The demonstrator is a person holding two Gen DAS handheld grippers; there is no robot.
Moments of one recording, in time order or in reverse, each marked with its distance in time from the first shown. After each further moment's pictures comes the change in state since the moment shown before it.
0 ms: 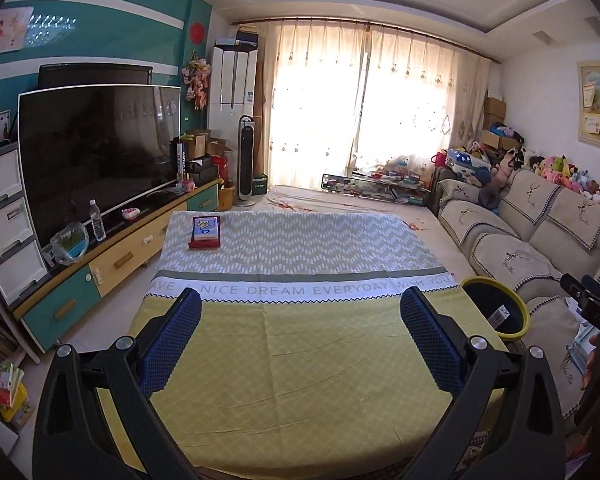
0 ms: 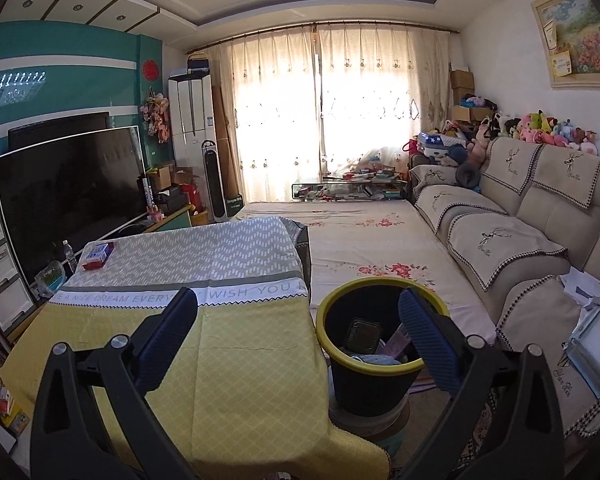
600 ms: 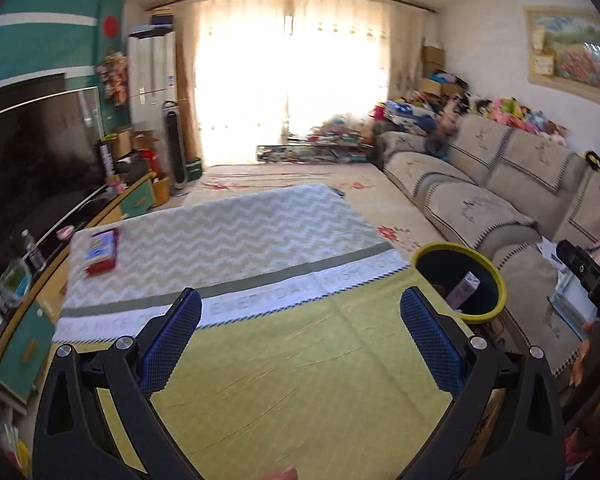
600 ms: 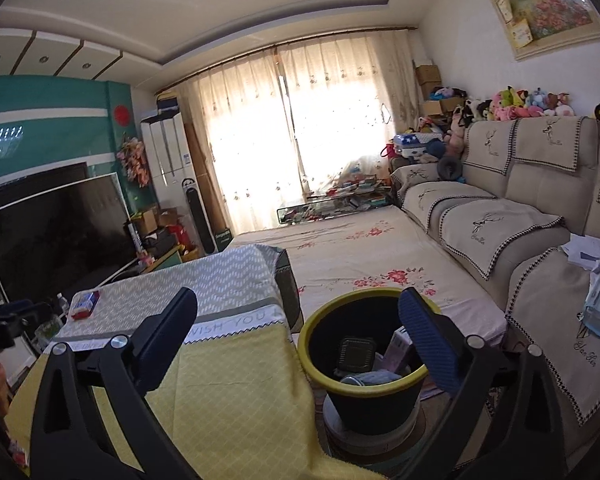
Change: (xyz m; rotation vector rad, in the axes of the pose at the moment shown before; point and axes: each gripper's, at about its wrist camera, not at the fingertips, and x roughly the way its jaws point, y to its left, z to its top) left arm 0.104 -0.104 0.025 0.149 0.112 -0.153; right arm 0.024 -0.048 -0.005 0.147 -0.086 -0.015
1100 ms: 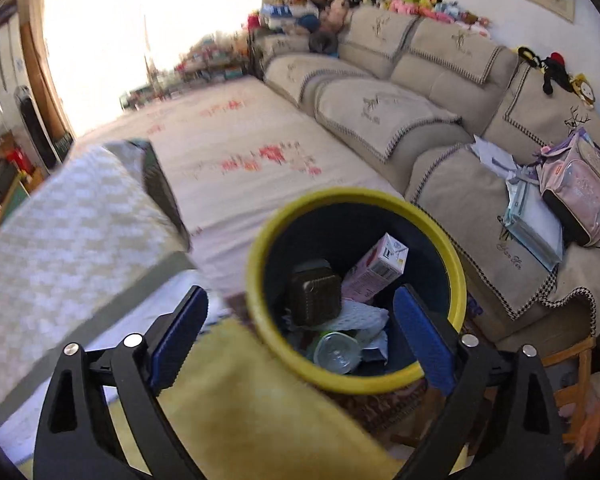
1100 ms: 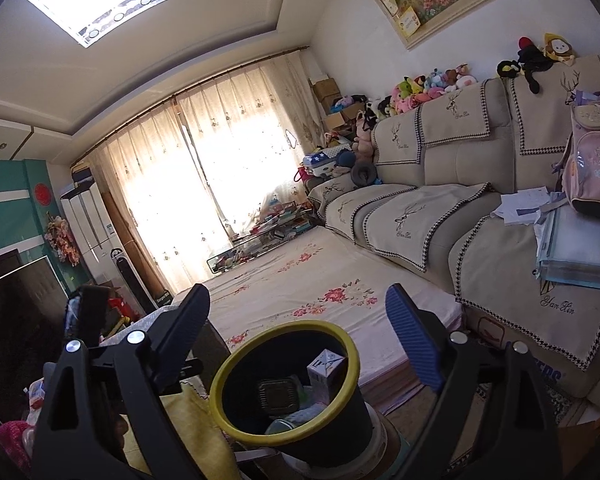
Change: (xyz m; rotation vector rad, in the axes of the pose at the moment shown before) left arm 0.243 -0.242 0.026 0.301 0.303 -0.362; right arm 0.005 -0.117 -0.005 0.274 -0.158 -0.247
